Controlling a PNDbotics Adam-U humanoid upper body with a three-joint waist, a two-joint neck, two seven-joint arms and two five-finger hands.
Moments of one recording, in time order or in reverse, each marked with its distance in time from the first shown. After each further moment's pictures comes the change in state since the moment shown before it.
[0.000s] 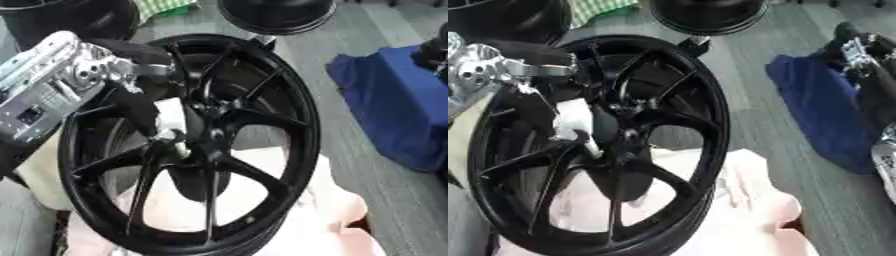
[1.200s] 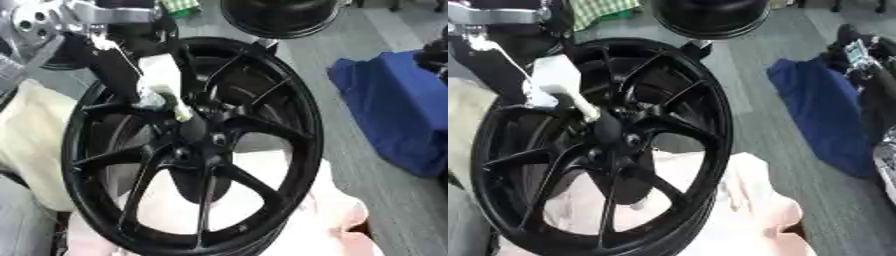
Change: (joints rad) left arm -0.086 0.096 0.145 -0.114 0.071 0.057 0.057; right arm -0.001 0.000 -0.006 0.000 -0.001 -0.004 -0.011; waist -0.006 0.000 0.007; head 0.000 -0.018
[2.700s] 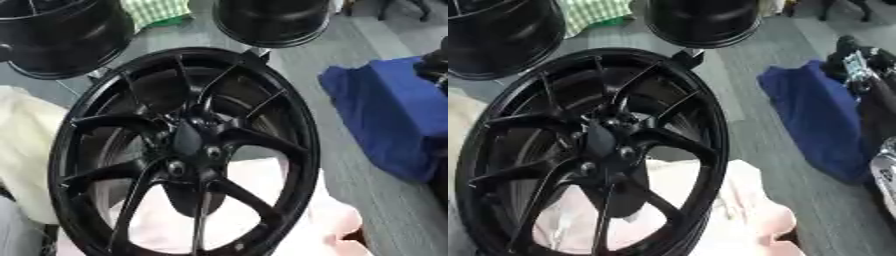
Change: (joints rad) left arm 0.391 0.274 0.376 0.240 0.164 -0.045 0.318; right arm -0.001 0.000 -0.024 0.000 0.005 -0.028 -0.018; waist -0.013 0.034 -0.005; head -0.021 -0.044
